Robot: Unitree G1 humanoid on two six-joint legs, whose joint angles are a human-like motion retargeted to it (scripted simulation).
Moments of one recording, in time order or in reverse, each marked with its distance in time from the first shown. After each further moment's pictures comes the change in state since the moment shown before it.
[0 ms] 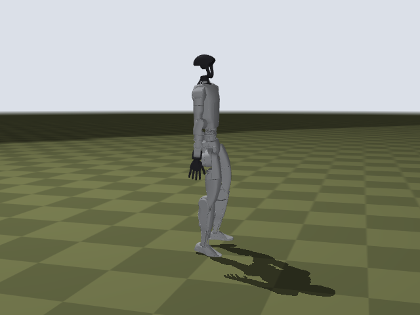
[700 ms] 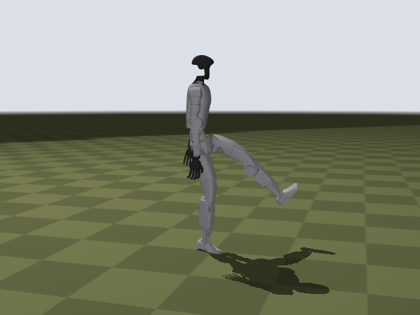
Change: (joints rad) left arm 0.008 -0.042 0.065 -0.014 -0.058 -0.092 0.113; right arm -0.115 0.049 0.172 -0.079 -0.123 -0.036 0.056; waist 0.414 -0.163 0.421; left_leg -0.574 0.156 -0.156 -0.089 -0.086 0.385; right_leg 0.047 -0.071 0.159 0.191 -0.050 -0.117
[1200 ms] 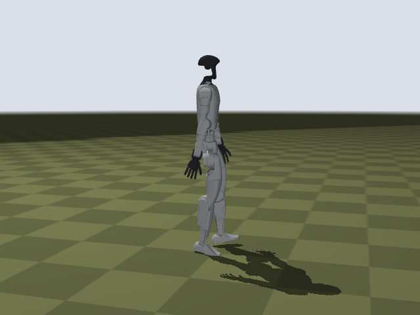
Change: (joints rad) left arm -0.185 0.098 -0.148 -0.168 0.005 0.006 -0.035; right arm 0.147 -0.035 -0.199 0.134 0.285 0.095 -0.034; waist -0.403 0.176 -0.371; left_leg 0.521 -0.181 0.182 -0.133 0.138 -0.369; right_leg -0.048 0.122 -0.309 -0.208 0.017 0.108
